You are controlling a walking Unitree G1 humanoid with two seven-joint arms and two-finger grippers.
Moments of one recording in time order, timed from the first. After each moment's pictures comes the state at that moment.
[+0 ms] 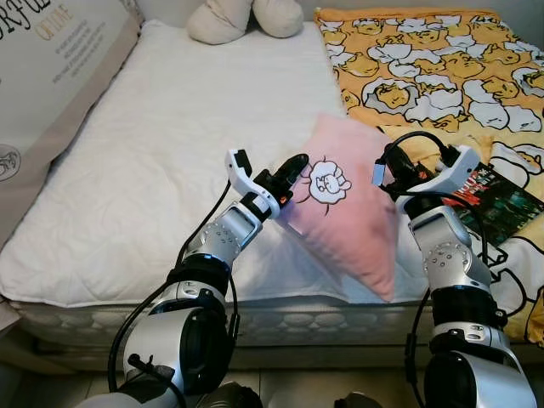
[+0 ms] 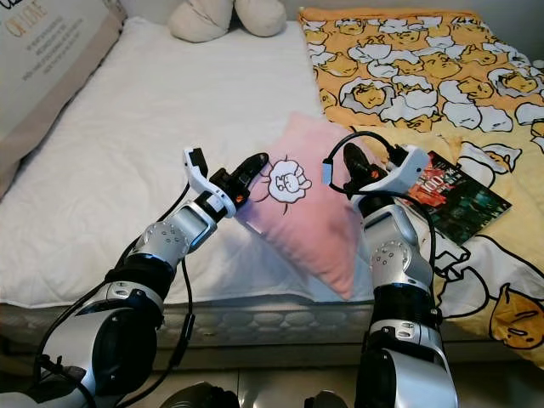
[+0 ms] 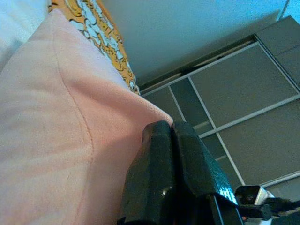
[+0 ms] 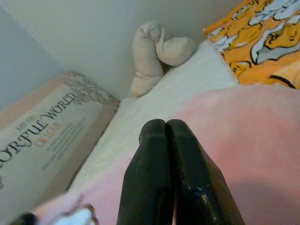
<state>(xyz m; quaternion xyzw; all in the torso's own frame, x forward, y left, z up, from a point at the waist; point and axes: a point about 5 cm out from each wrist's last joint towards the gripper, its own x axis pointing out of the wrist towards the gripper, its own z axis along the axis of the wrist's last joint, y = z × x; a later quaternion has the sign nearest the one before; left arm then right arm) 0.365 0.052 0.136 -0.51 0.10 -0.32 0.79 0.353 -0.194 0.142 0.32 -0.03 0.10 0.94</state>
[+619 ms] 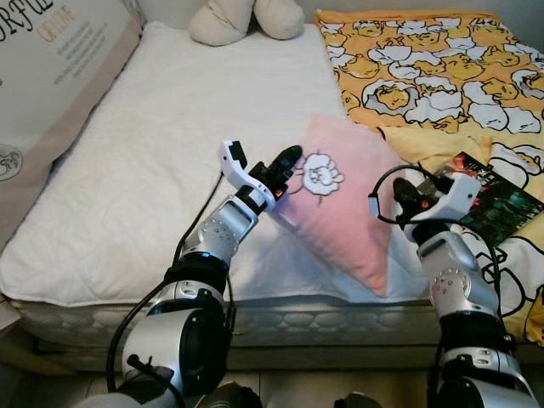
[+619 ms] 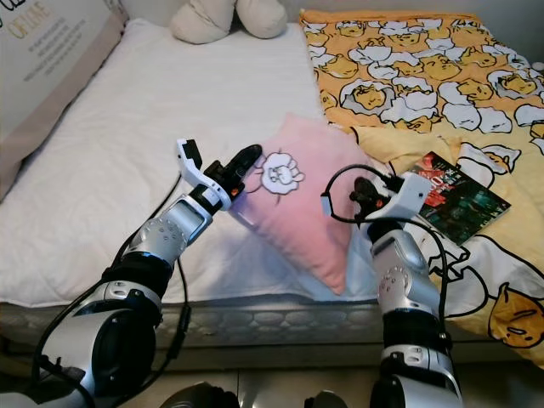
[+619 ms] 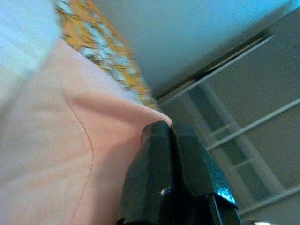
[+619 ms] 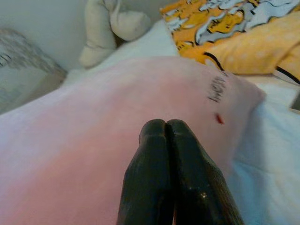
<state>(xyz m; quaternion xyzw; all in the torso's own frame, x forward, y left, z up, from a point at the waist) 0.373 0.067 0.139 -0.43 0.07 -0.29 0.85 0.332 -0.212 0.104 0.22 0.04 0.03 0.97</state>
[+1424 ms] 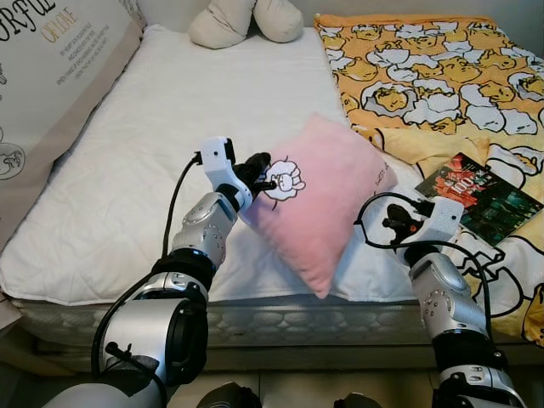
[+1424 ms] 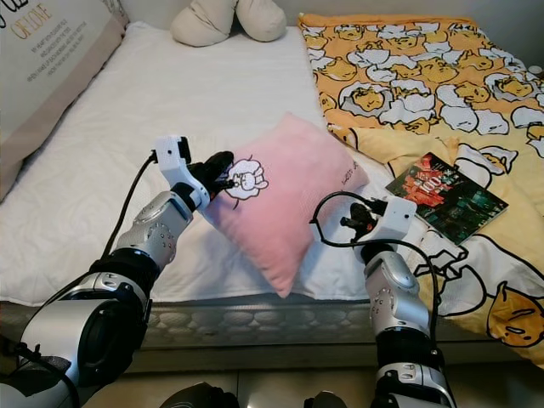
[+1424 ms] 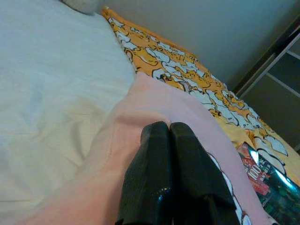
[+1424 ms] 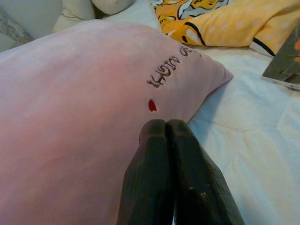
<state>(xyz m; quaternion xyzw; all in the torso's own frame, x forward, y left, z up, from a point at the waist) 0.382 0.099 0.130 -0.24 0.05 -0.20 0.95 0.318 -0.207 0.074 0.17 0.08 0.01 0.98</state>
